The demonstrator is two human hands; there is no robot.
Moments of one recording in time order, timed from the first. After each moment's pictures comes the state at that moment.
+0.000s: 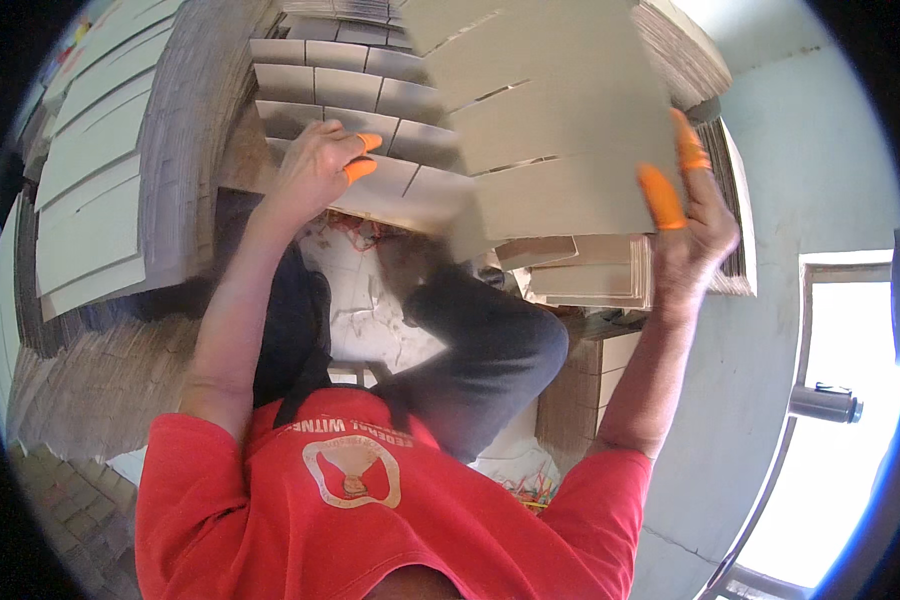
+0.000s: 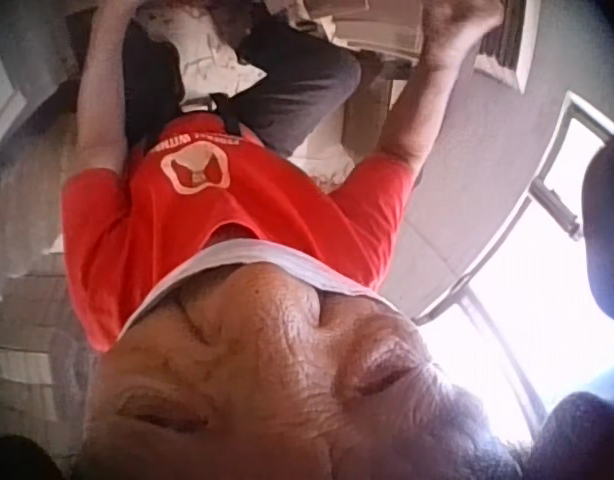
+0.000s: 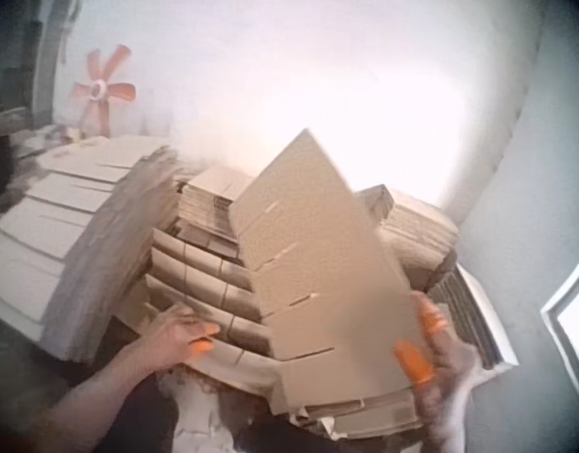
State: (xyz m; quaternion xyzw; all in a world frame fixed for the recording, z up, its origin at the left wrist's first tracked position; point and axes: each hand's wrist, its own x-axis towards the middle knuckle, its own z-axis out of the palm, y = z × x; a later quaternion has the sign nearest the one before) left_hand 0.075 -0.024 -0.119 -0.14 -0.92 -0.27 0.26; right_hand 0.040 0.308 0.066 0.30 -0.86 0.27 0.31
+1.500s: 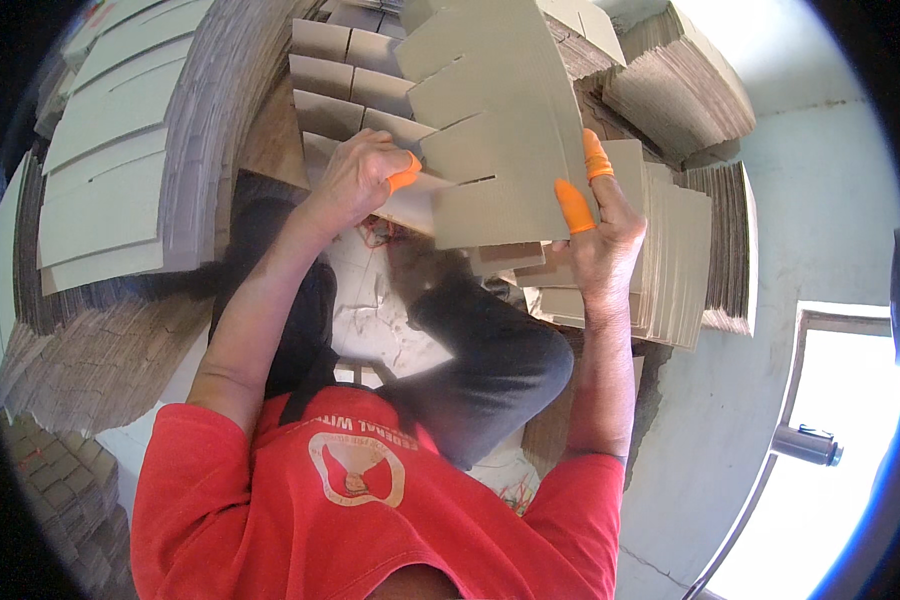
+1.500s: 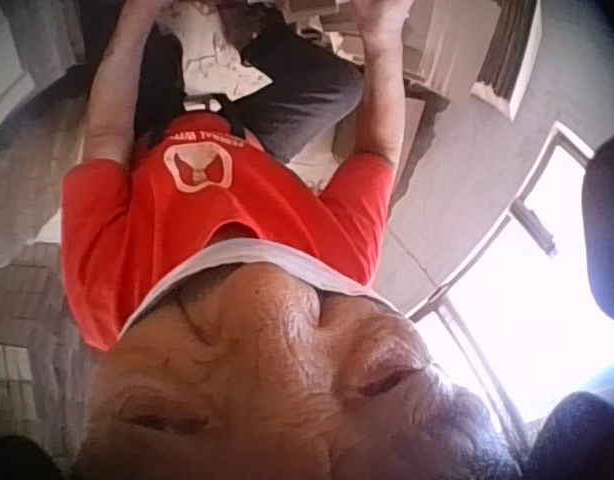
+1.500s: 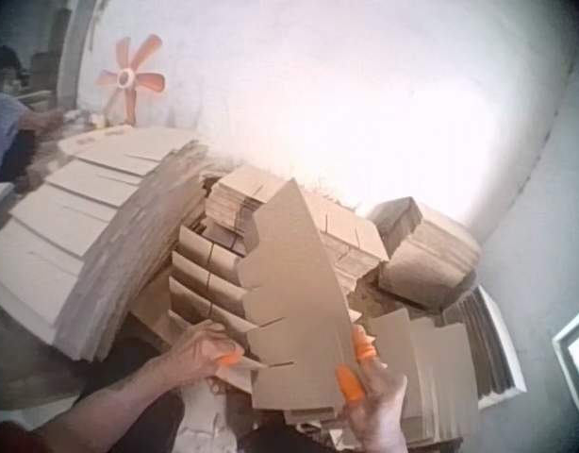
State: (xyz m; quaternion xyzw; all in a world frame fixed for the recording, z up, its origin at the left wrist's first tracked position) left_hand 0.073 -0.022 -0.137 -0.16 -0.90 -0.30 0.27; right_hand 0.038 0.239 0.001 0.29 -0.90 0.31 0.14
